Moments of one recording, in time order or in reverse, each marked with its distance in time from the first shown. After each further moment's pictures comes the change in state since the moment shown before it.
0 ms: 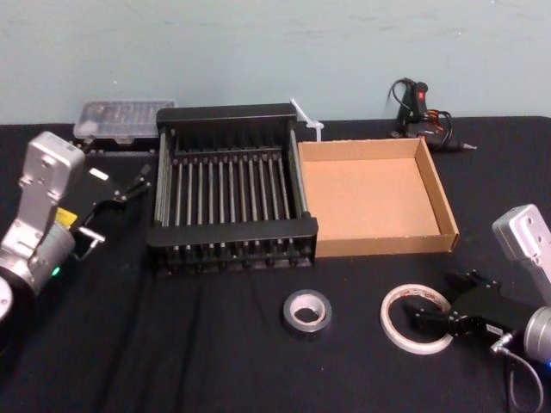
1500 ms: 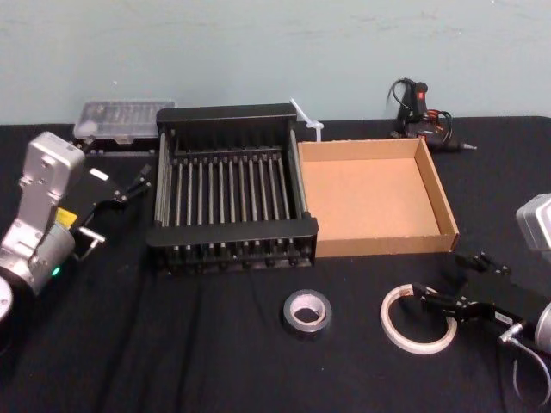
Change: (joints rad) left arm 0.000 0.000 0.000 0.000 0.000 0.000 0.000; right arm -0.037 0.057 0.005 -0.064 0.092 -0.084 -0.061
